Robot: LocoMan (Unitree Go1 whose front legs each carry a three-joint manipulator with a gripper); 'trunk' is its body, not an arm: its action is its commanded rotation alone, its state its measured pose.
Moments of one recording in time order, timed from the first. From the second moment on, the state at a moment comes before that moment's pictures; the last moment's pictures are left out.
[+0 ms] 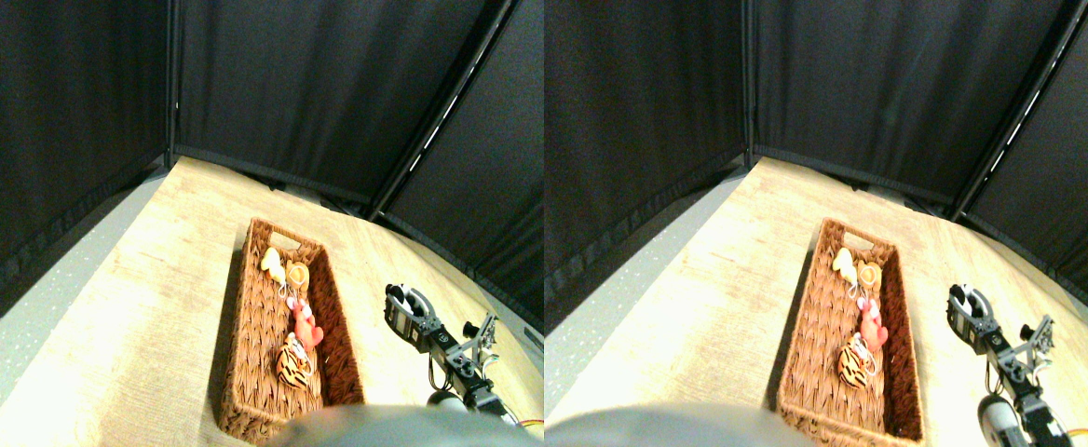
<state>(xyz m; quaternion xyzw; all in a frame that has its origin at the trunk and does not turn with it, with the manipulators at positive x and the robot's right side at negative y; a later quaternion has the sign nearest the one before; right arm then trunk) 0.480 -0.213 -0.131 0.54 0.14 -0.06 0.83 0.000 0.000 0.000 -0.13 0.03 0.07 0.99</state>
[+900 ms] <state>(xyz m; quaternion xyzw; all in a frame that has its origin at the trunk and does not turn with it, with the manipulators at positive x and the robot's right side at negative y) 0.517 -0.101 -0.118 0.53 0.21 0.05 0.82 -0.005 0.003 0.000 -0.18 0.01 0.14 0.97</state>
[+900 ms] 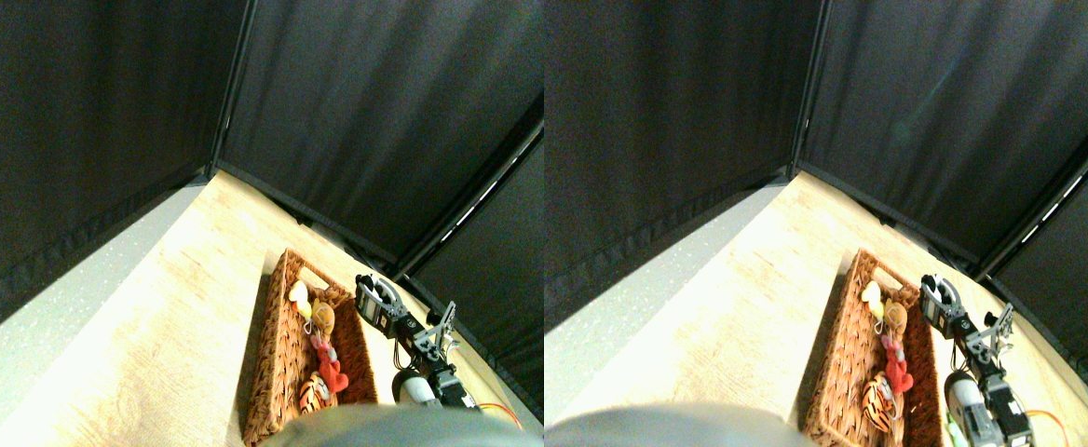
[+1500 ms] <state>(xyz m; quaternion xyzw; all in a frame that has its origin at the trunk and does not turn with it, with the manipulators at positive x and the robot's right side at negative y) 0.519 -0.128 -0.123 0.53 0.25 0.02 0.81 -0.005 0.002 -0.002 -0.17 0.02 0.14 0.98</state>
